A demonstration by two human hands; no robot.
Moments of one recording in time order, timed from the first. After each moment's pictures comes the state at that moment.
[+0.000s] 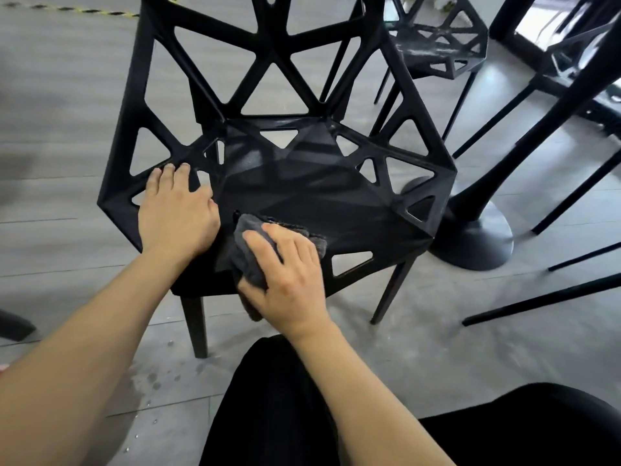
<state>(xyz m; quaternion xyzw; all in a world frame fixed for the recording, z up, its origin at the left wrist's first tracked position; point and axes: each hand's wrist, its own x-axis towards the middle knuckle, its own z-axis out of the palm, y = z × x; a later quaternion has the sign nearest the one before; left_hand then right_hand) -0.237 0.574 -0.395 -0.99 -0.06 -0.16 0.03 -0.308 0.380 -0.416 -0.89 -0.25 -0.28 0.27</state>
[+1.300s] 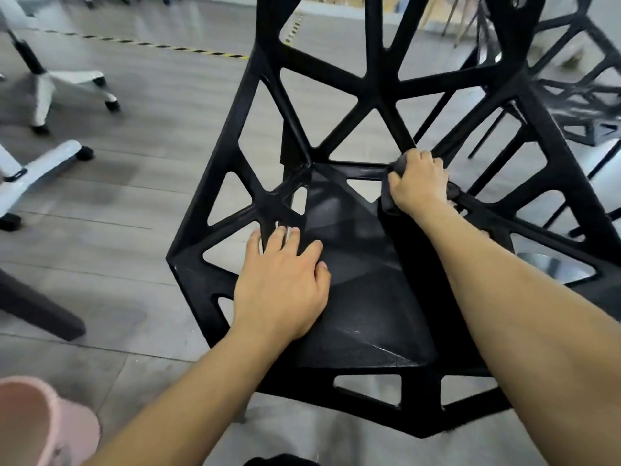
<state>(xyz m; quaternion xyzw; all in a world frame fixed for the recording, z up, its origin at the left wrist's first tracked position) -0.216 0.521 -0.395 -0.99 -0.08 -0.09 0.00 0.039 0.366 -0.390 -0.98 -0.11 -0.15 0.13</state>
